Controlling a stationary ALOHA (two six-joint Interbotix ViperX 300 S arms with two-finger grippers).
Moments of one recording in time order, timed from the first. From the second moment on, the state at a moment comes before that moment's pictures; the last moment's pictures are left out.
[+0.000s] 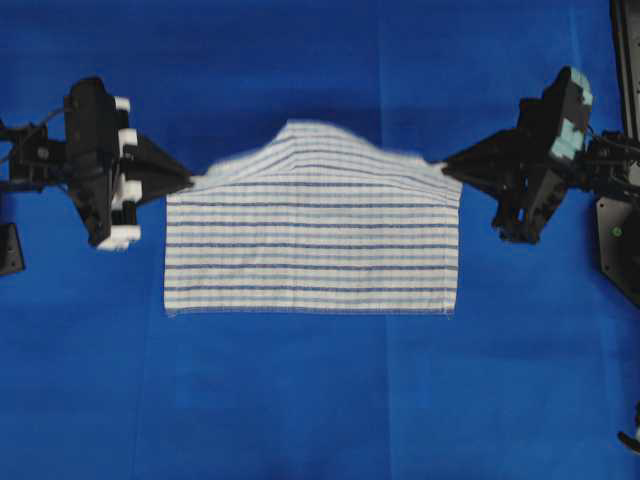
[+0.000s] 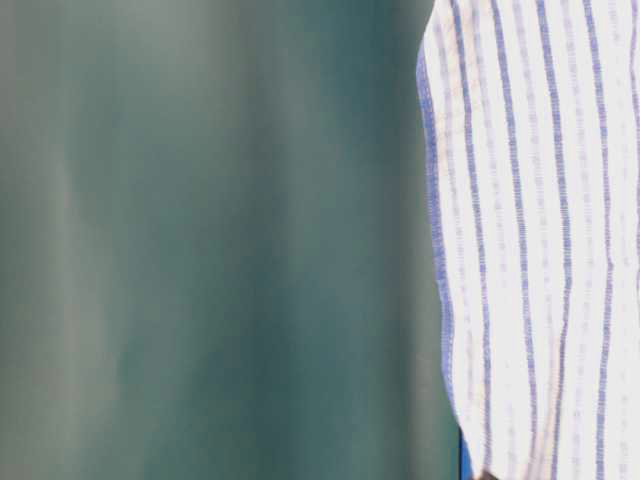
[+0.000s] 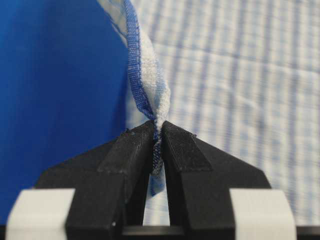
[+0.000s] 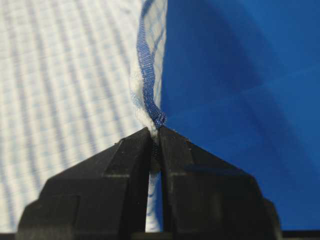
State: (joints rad) left arm 0.10 -0.30 1.13 -0.03 -0.28 -0.05; right arm -0.12 -0.48 1.23 0.37 -0.27 0.00
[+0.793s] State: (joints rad) left arm -0.13 -0.17 1.11 -0.03 -0.29 -0.14; right arm 0.23 -0.25 1.16 0.61 -0.28 0.01
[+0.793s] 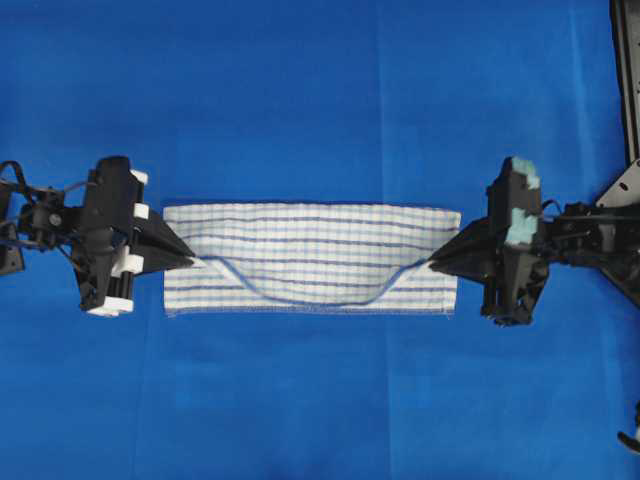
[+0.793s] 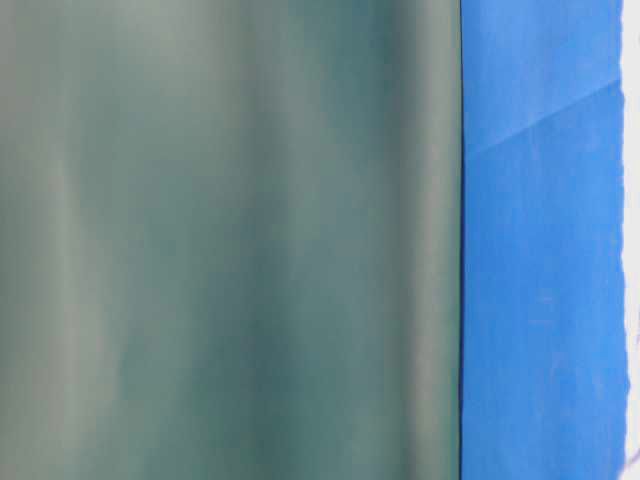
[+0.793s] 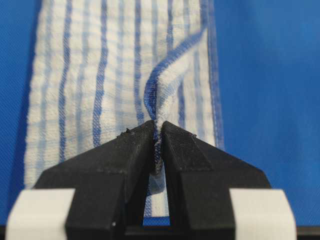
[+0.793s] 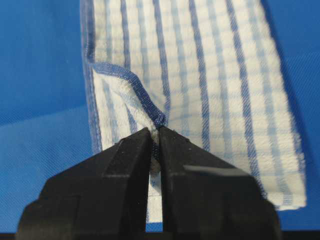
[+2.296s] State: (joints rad) left arm 0.06 -0.25 1.05 -0.02 -0.08 -0.02; right arm -0.03 -0.45 1.19 0.68 -0.12 -0.32
